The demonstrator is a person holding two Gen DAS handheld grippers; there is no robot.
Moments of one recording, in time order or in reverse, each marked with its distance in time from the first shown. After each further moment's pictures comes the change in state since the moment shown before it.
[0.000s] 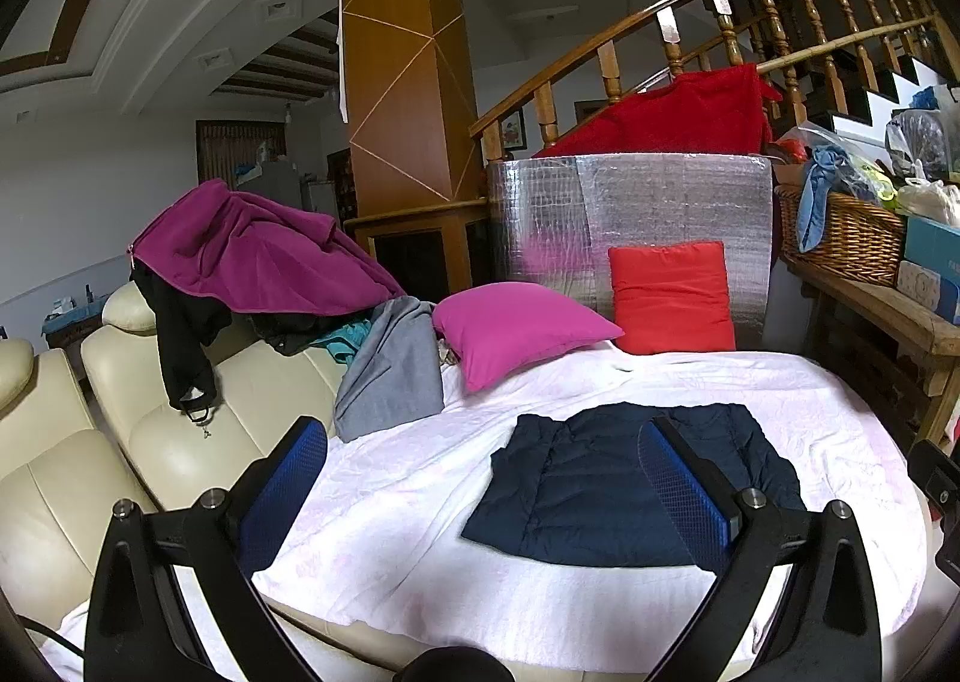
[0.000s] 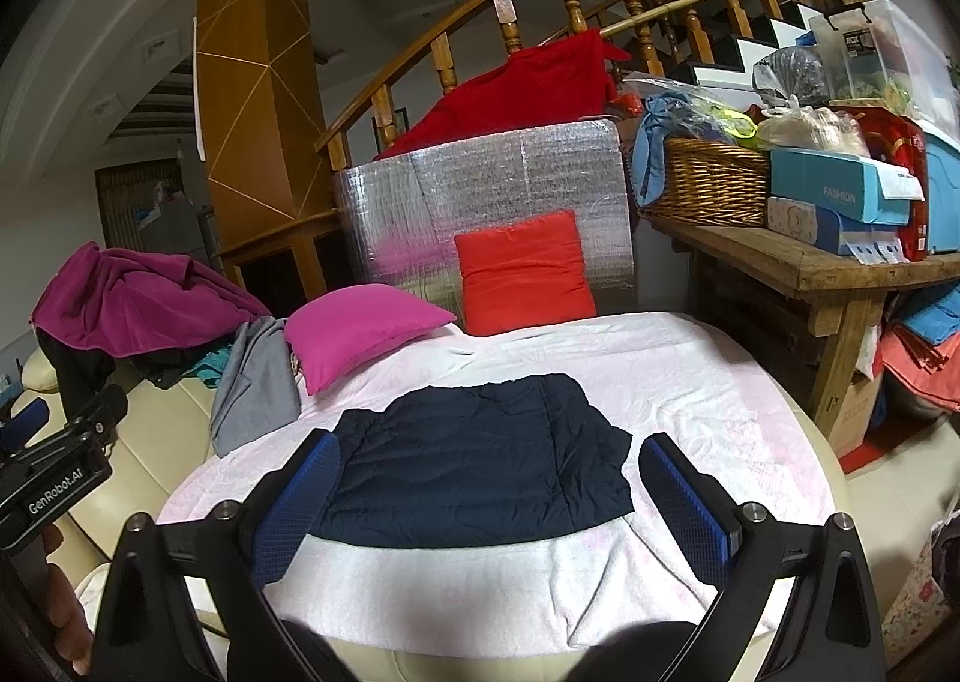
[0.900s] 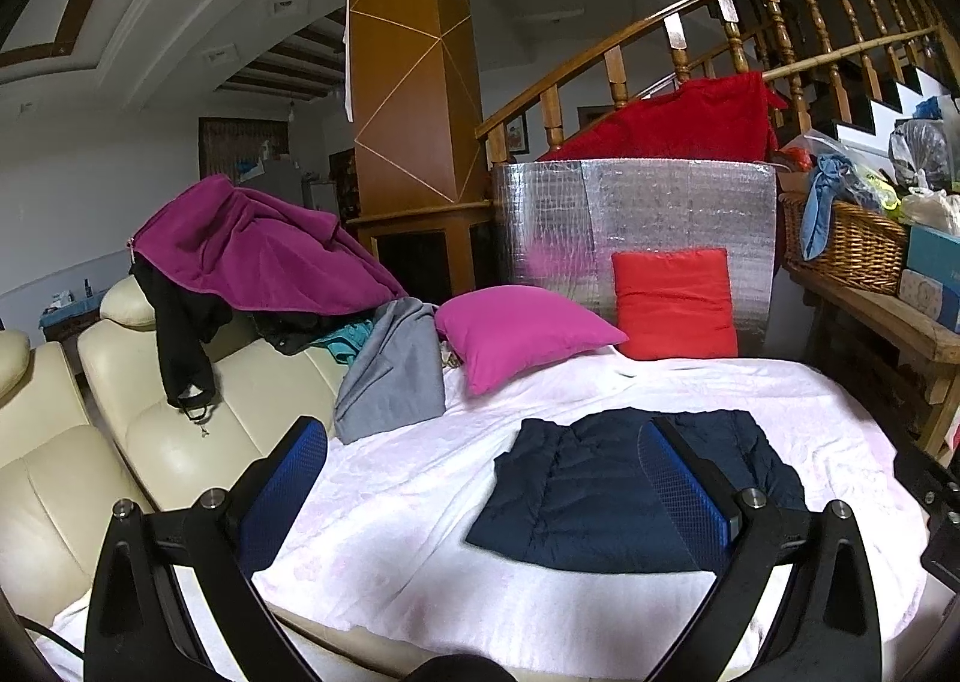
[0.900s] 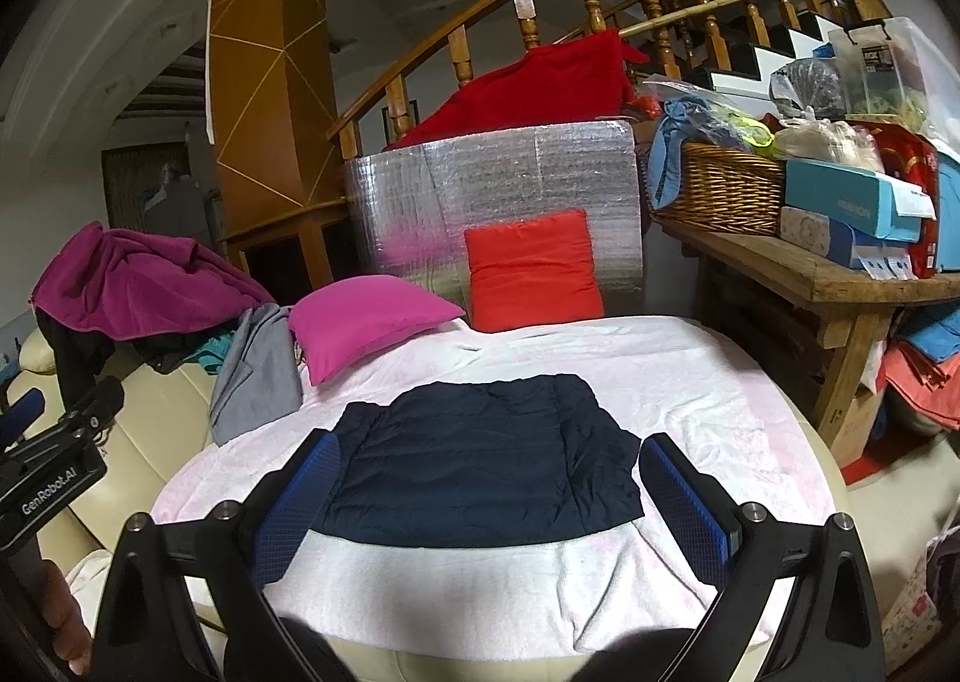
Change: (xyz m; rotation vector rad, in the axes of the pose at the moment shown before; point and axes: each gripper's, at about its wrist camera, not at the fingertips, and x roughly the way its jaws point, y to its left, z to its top) left arm 0.009 0.013 -0.006 -0.025 -0.012 -0.019; right arm 0.017 0.016 0.002 -0.046 0.020 0.007
